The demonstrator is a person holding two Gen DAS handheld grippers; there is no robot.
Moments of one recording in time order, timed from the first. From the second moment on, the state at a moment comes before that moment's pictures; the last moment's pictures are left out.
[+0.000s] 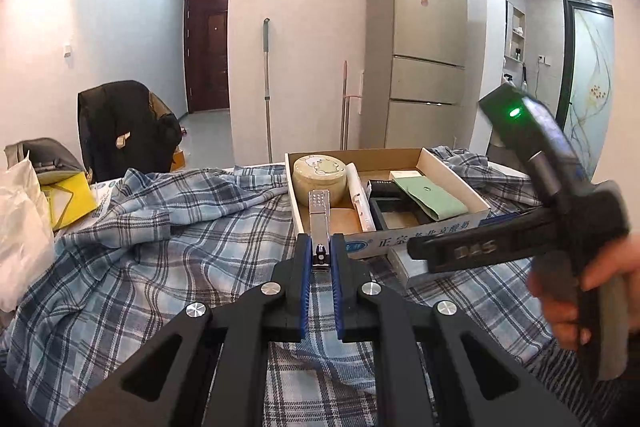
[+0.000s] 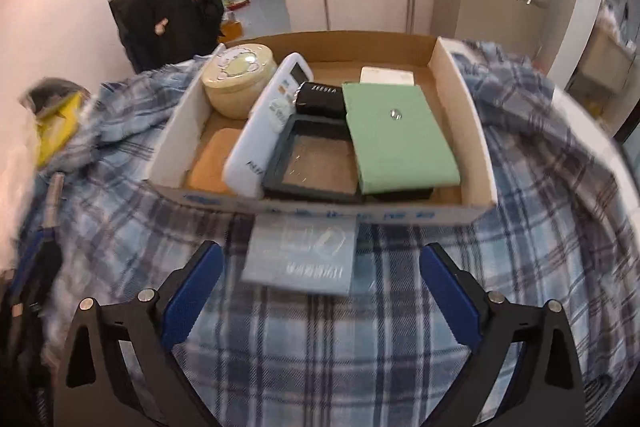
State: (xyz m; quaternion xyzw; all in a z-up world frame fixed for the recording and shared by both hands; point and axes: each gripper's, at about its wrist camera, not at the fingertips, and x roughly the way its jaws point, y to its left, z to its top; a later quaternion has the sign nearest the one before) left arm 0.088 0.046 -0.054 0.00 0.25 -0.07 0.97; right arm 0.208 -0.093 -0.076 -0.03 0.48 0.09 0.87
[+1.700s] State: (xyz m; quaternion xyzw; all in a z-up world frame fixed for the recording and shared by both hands) left arm 0.147 -0.015 0.080 0.04 0.23 -0.10 0.97; right arm 0.202 -0.164 0.084 0.02 0.31 0.09 0.95
